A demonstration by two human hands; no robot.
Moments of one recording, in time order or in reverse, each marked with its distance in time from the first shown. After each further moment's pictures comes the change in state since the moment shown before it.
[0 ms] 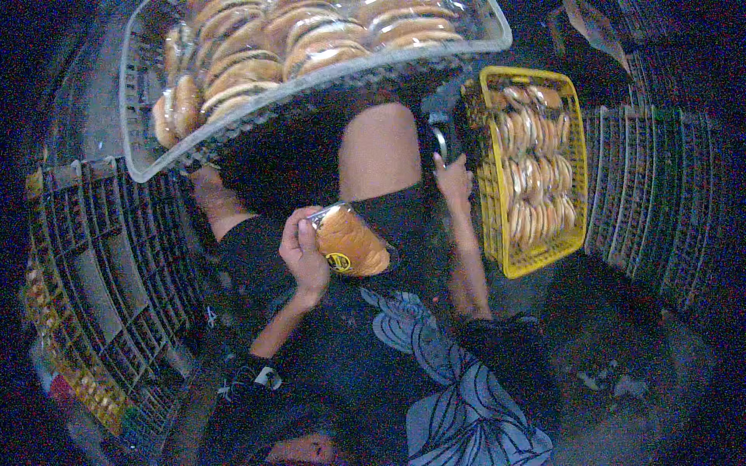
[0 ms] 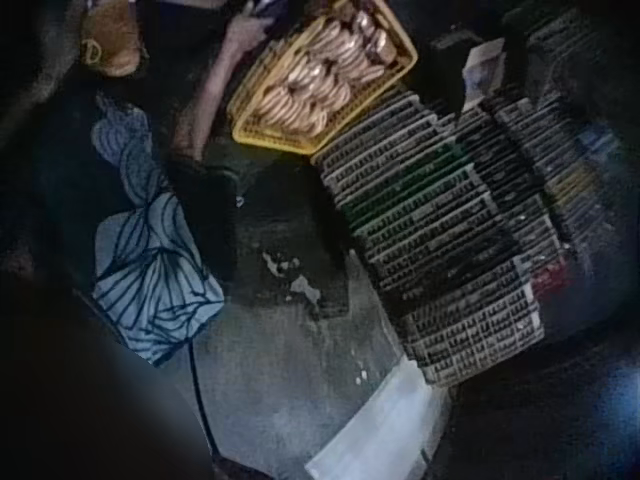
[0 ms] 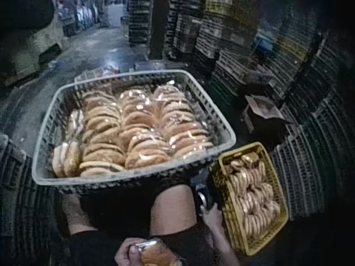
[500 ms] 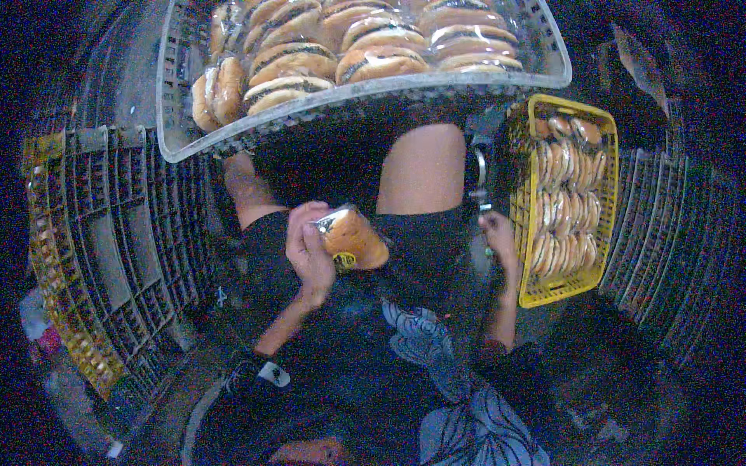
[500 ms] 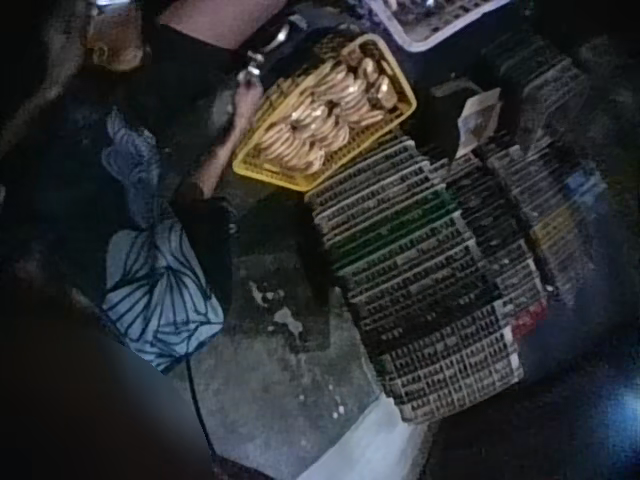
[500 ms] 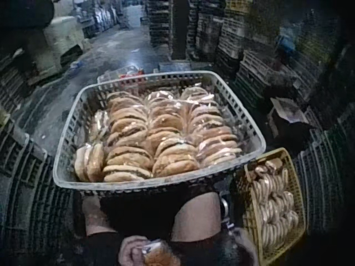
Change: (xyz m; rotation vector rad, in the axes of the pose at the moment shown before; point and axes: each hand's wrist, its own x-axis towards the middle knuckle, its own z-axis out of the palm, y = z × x) left_hand 0.024 -0.014 -0.034 0.263 0.119 0.383; right_hand -0.028 0.055 -0.026 0.252 -0.484 -0.133
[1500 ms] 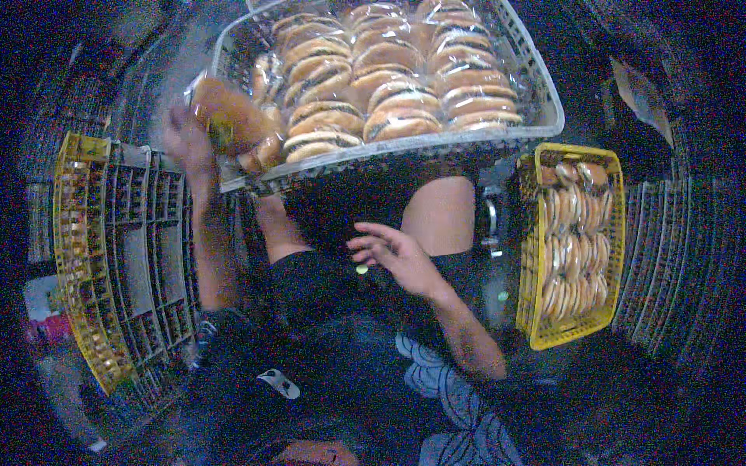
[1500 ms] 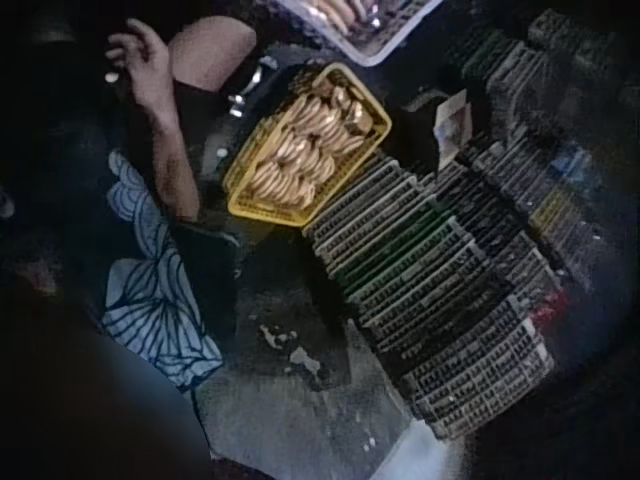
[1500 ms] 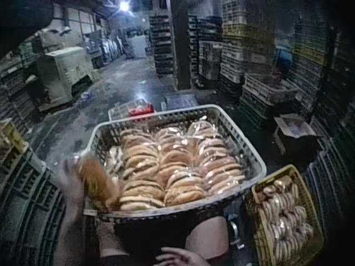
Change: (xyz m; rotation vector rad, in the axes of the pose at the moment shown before) left_hand 0.253 0.049 -0.071 0.269 0.400 0.171; right_hand -0.072 -0.232 0.050 0.907 -0.697 -0.538
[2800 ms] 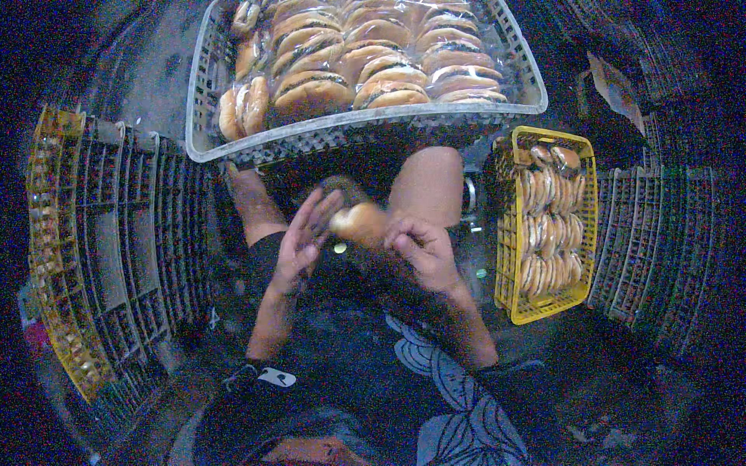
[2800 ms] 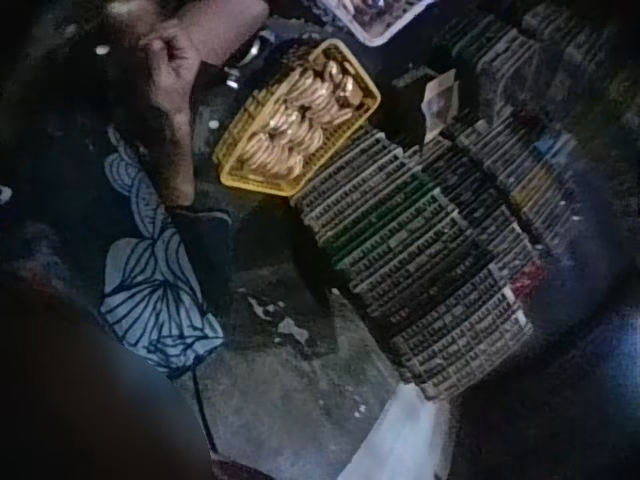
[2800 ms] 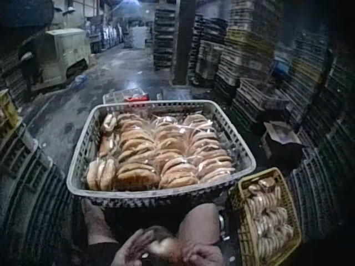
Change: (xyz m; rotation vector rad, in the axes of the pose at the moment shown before) left_hand -0.212 0.005 -0.063 -1.057 -0.993 -0.698; right_hand -0.048 -0.009 0.011 -0.139 0.138 -0.340
